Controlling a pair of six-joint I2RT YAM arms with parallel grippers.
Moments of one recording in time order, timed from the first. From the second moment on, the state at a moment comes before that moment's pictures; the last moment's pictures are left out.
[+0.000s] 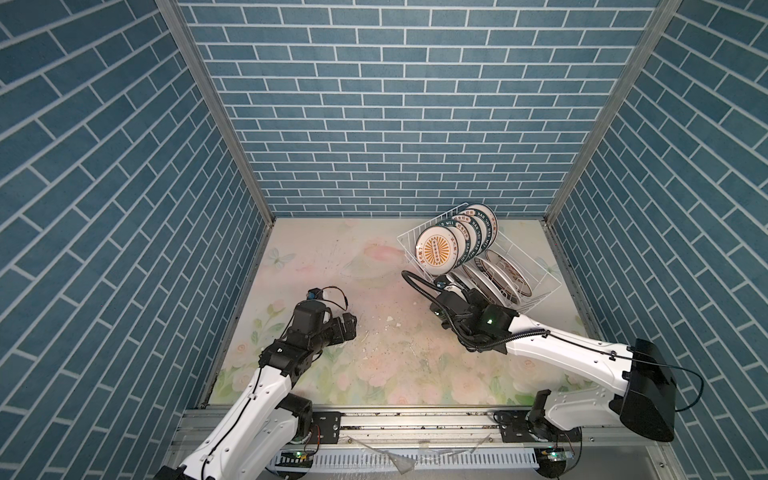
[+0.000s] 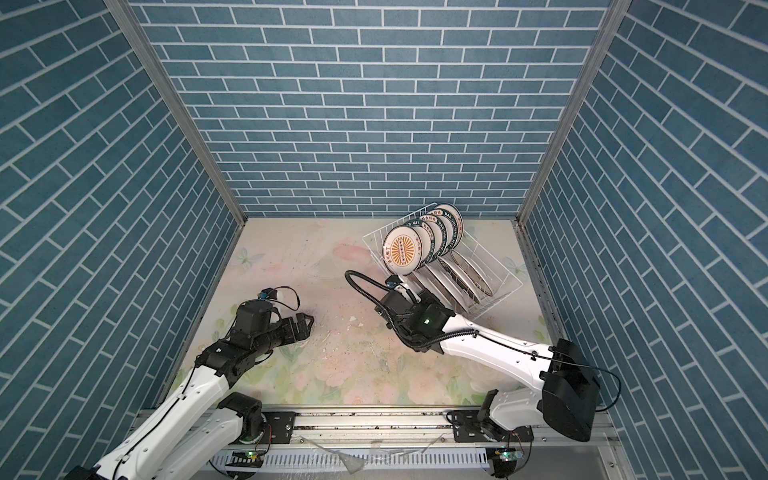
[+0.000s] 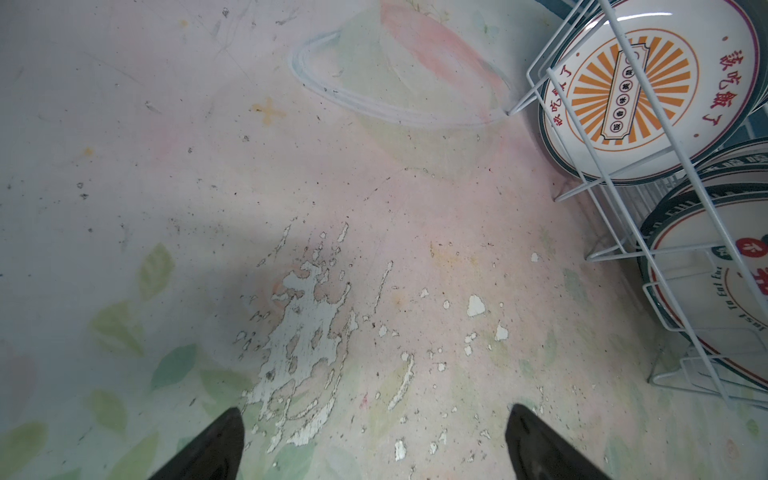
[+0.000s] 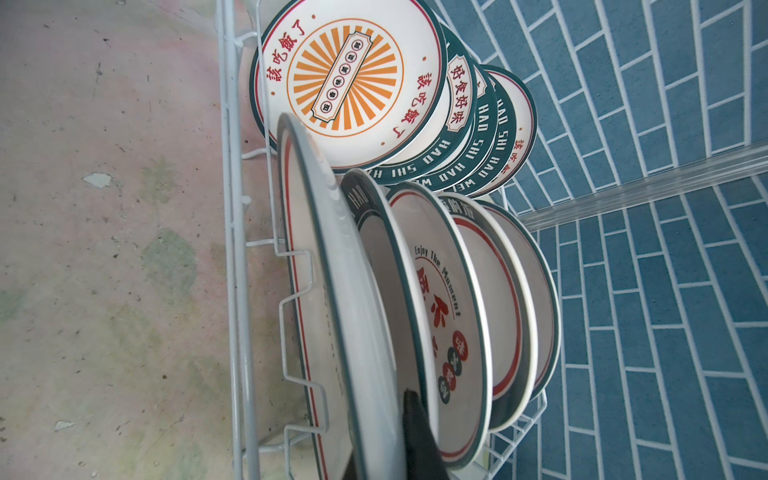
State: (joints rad) left arm -0.32 0.76 0.46 -0.46 0.07 -0.52; right arm 1.05 1.32 0.98 -0.69 0.91 0.02
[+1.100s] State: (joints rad) left arm -0.32 0.76 0.46 -0.44 0.06 -0.55; right arm 1.21 1.21 1.10 -0.60 1.03 -0.18
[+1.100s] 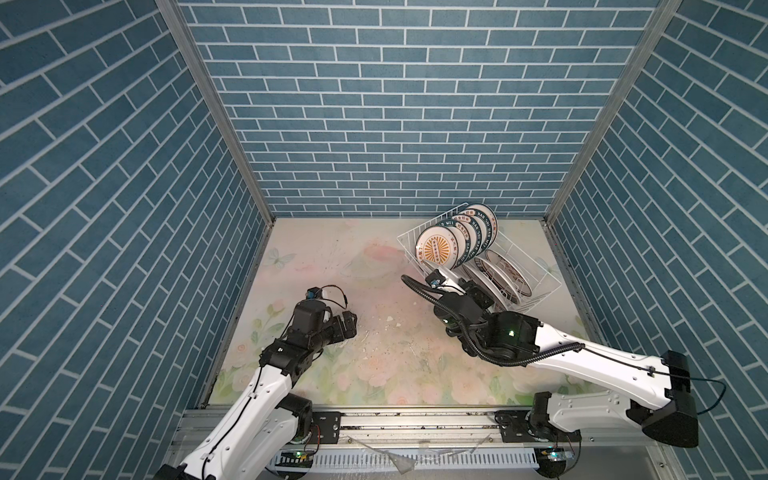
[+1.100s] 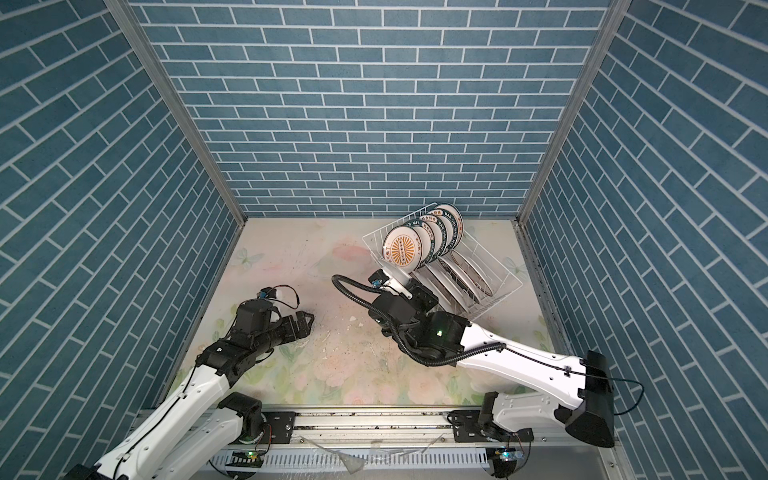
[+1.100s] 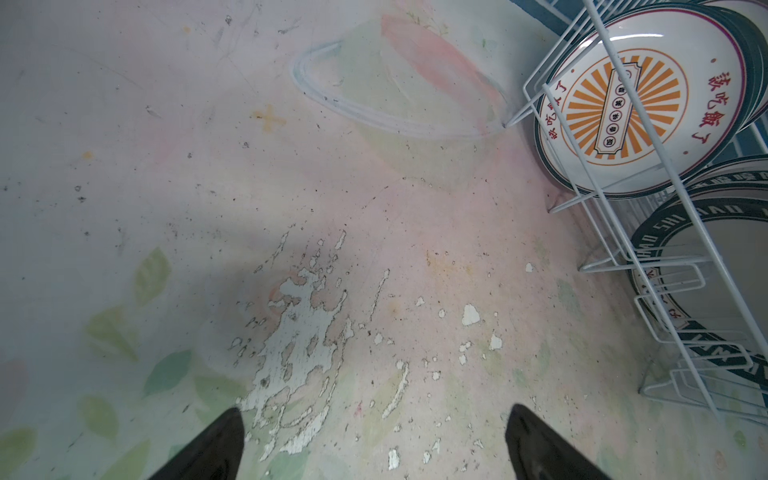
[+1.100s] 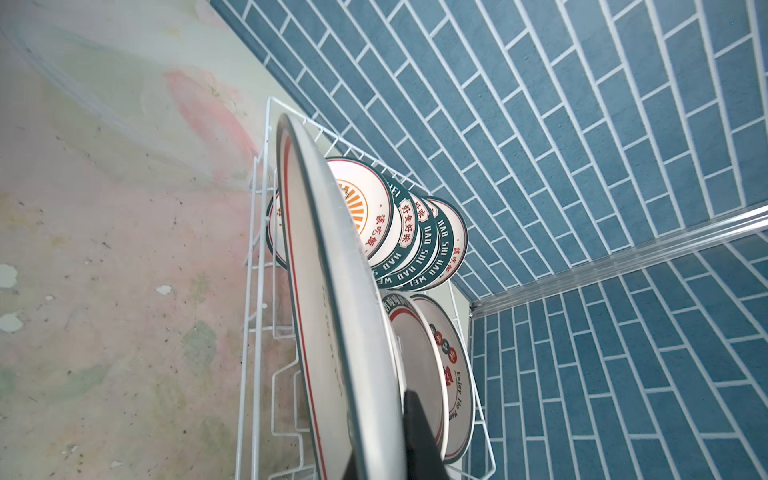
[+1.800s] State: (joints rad) left arm -0.32 0.67 0.46 -0.45 0.09 -0.57; right arm 1.18 0.84 0.90 -0.23 0.77 0.02
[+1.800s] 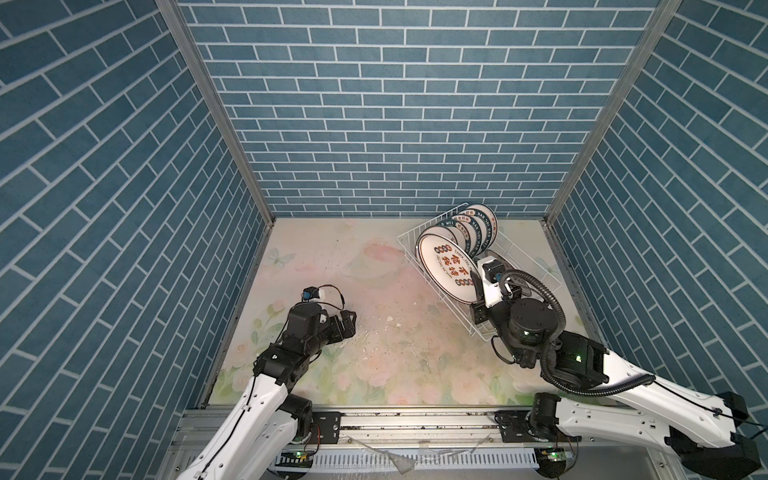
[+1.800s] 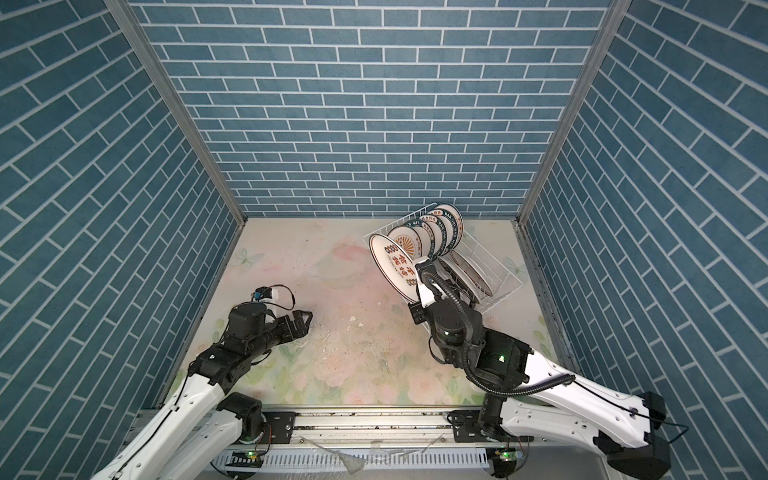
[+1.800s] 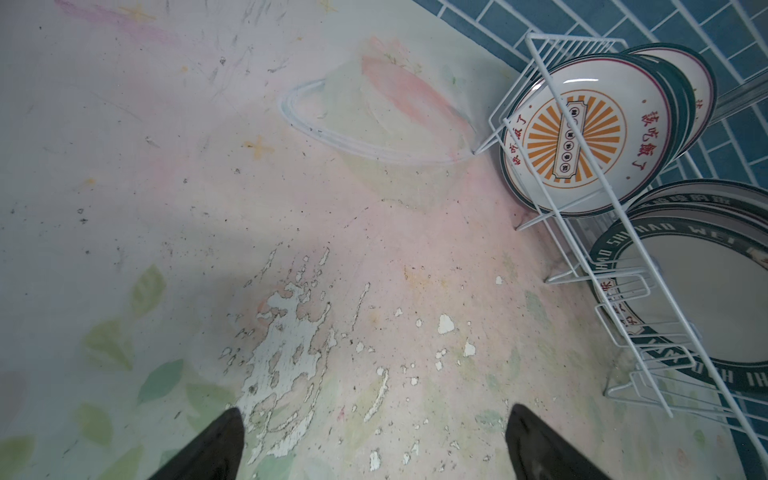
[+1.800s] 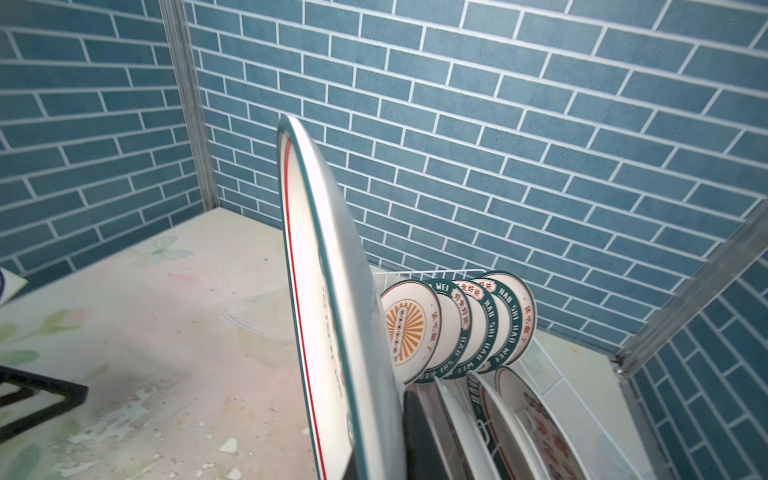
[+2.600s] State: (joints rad) left arm -0.32 0.58 0.33 -0.15 0.29 -0.65; right arm 0.85 1.17 0.80 0.01 0.07 0.78
